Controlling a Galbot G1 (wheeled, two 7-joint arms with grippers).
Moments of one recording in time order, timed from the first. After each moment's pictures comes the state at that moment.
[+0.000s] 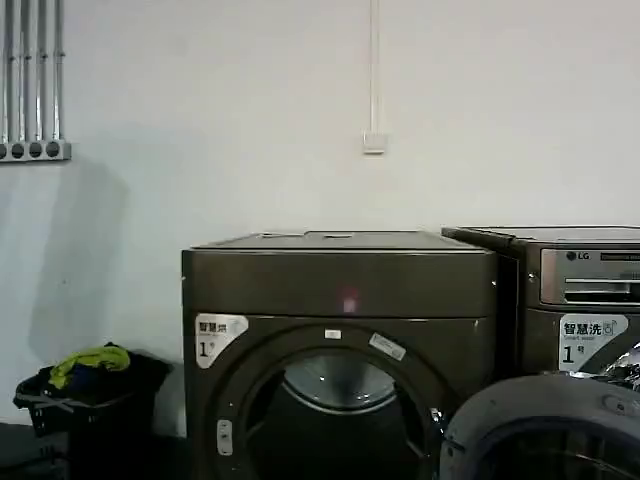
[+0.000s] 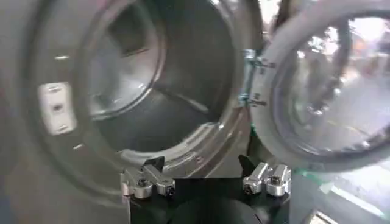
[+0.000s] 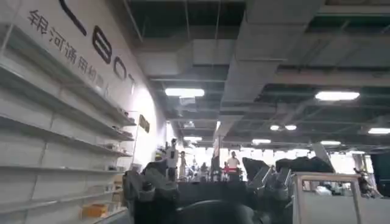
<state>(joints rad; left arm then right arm) 0.95 -0.43 -0.42 -2.05 -1.20 0.56 0.22 -1.78 1.36 2.31 1.60 0.67 0.08 0.01</state>
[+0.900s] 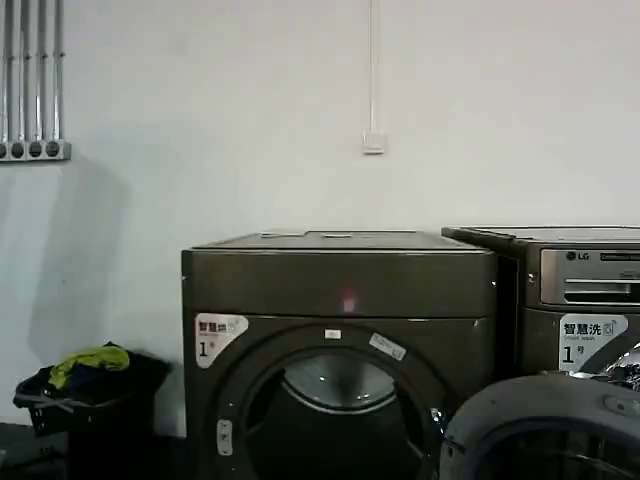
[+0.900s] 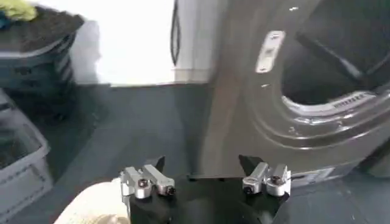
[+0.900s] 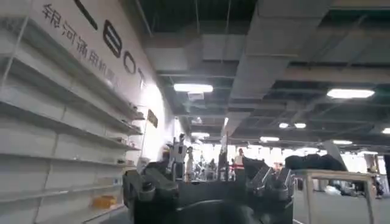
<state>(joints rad) 1.17 -0.17 -0.70 -1.75 -1.41 0.74 0.12 -1.76 1.34 2.26 1.57 0.62 0.09 -0.01</state>
